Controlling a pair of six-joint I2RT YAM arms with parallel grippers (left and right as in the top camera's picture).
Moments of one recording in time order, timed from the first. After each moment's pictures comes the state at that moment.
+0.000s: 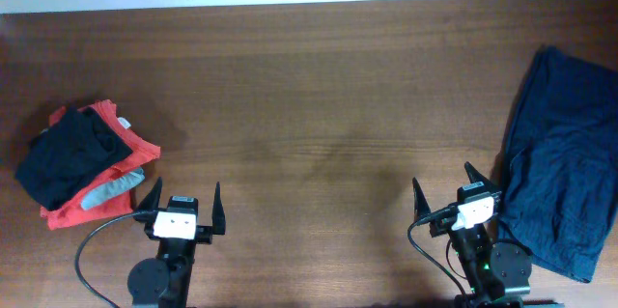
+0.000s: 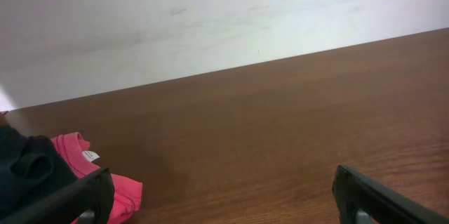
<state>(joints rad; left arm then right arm) -0.03 0.01 0.02 -0.08 0.05 0.15 0.02 0.01 0.01 -0.05 -0.20 -0.11</state>
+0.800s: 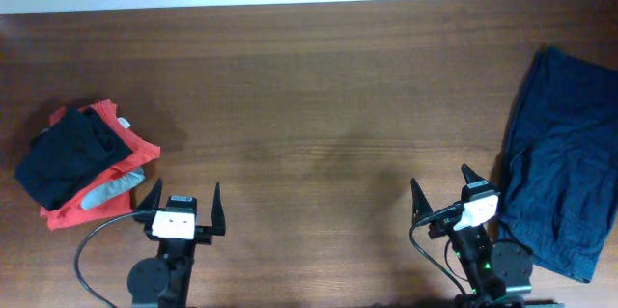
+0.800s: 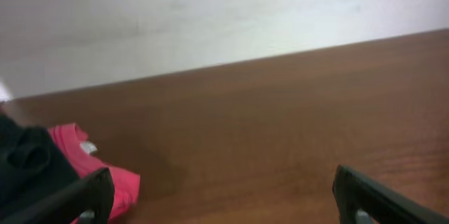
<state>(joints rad) -0.03 0.01 0.03 -0.13 0.04 0.12 0.02 0.01 0.05 -0.14 -0.22 0.00</state>
